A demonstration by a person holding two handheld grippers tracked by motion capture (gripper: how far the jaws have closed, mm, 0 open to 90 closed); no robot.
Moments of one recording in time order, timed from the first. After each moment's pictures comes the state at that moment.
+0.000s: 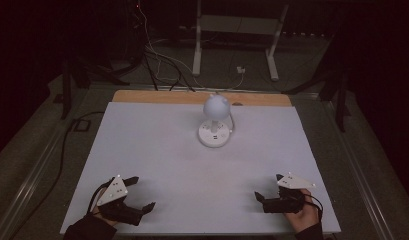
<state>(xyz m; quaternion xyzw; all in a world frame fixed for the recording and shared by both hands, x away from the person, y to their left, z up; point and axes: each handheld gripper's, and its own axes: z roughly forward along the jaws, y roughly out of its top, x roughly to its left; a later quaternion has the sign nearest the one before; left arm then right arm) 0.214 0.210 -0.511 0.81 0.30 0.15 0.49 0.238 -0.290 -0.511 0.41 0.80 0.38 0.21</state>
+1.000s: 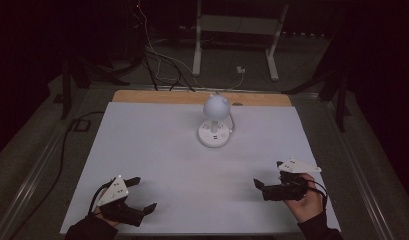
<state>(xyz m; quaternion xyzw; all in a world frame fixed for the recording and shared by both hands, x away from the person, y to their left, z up) 0.213 0.207 -0.510 0.80 0.30 0.14 0.49 0.252 -0.275 -0.451 0.41 0.80 0.39 0.21</state>
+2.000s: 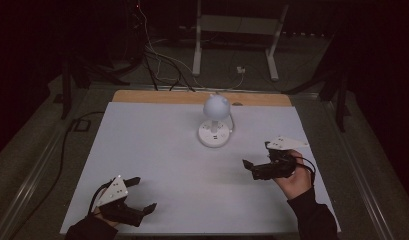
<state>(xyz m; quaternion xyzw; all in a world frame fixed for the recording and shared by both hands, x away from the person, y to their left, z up) 0.213 0.207 -0.509 0.80 0.30 0.14 0.50 0.297 -0.245 -0.421 0.38 0.80 0.41 0.20</state>
